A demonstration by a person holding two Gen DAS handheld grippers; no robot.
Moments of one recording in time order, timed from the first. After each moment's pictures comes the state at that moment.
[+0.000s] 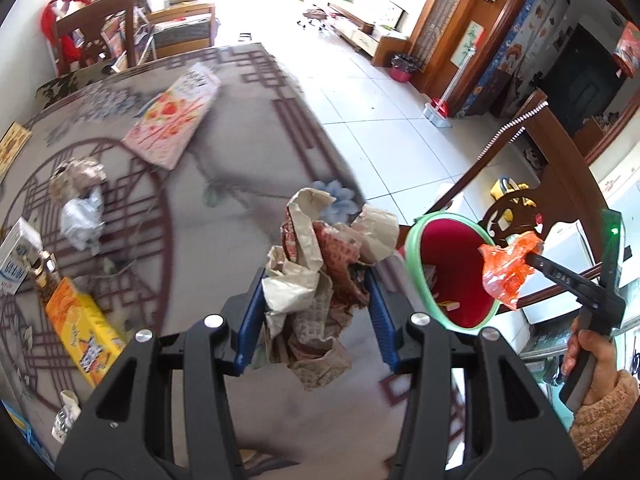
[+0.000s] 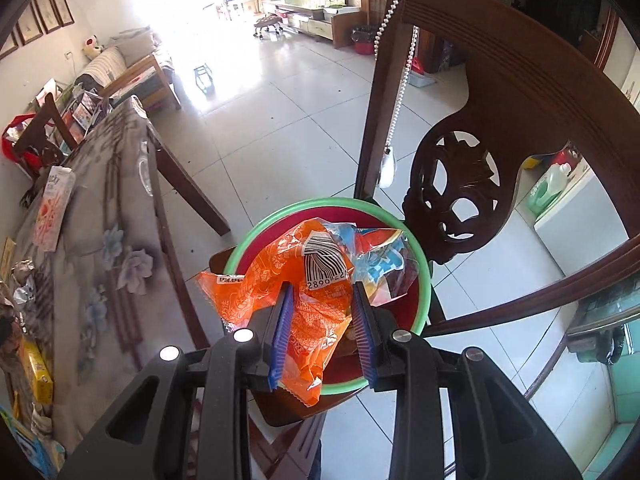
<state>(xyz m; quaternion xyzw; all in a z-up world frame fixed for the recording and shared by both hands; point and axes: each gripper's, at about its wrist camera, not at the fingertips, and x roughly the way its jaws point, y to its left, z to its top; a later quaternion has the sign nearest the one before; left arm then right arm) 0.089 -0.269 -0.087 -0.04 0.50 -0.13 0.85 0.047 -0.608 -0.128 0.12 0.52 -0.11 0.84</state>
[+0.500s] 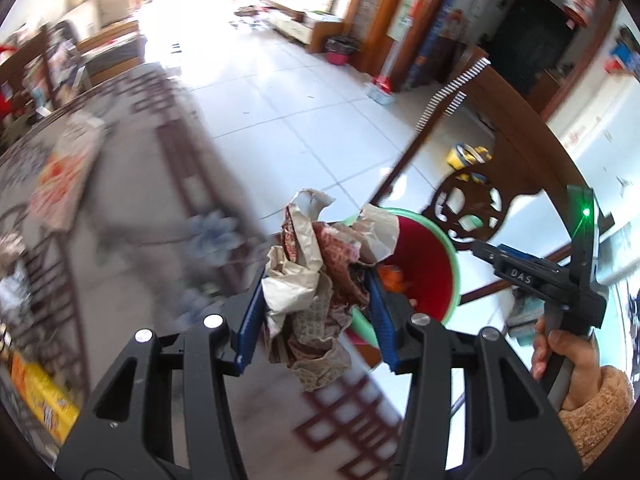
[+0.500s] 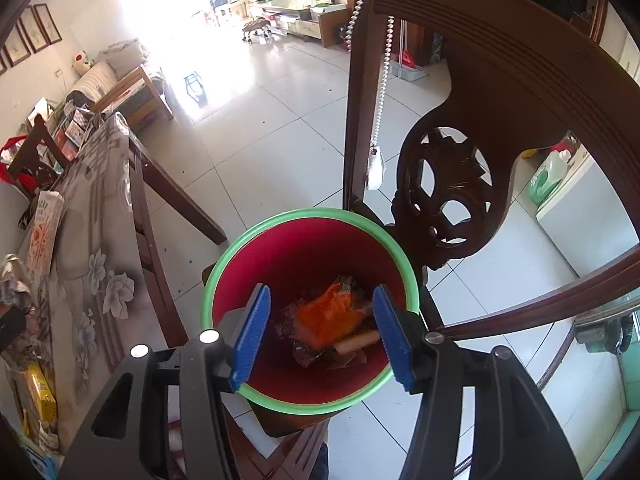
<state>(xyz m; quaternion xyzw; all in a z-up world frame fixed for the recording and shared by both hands) 0.117 -0.383 -0.094 0.02 0.50 -0.24 0.83 0.050 -0.641 -0.132 0.15 0.51 -0.13 0.84</state>
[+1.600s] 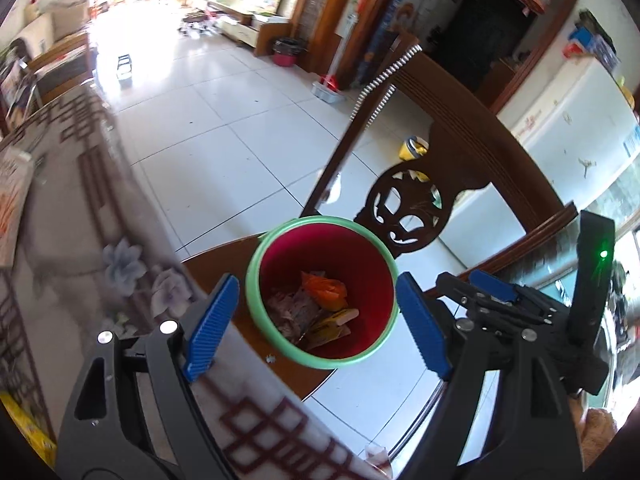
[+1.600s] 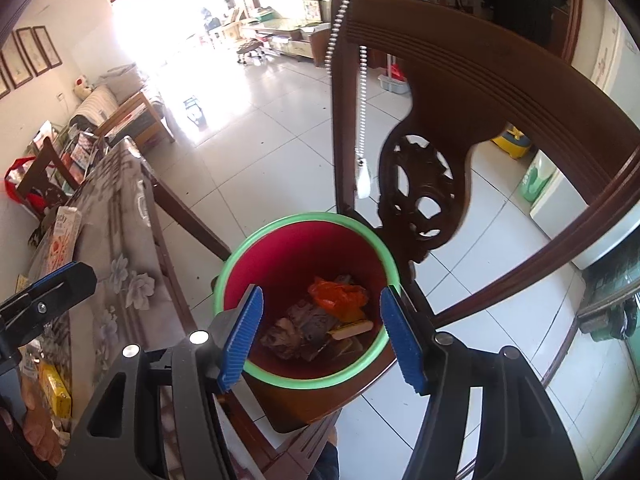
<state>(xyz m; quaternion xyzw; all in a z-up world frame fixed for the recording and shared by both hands) 0.107 -0.432 -0.080 -0.01 0.49 -0.31 0.82 0.009 -0.630 -0.096 0.16 0.48 -0.12 0.86</state>
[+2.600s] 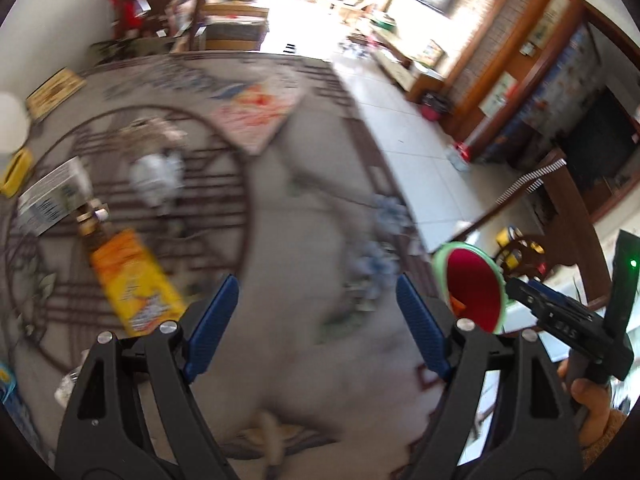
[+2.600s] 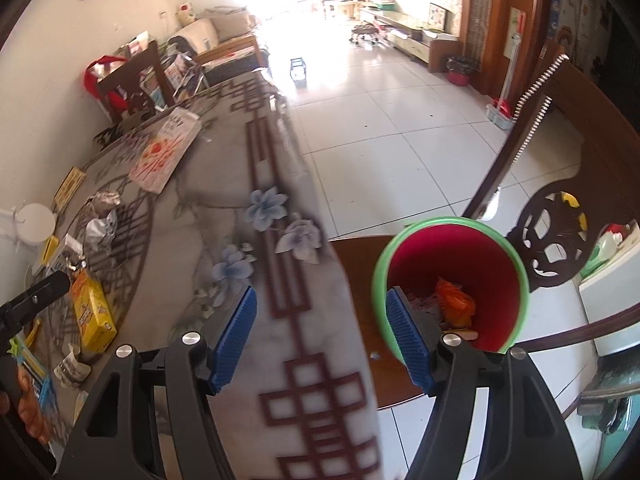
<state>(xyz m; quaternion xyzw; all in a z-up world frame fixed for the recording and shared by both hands) 0.050 -0.155 -0.082 -0.13 0.48 -0.06 0.87 0.044 -0.430 -0.085 0.05 0.50 0.04 0.86</state>
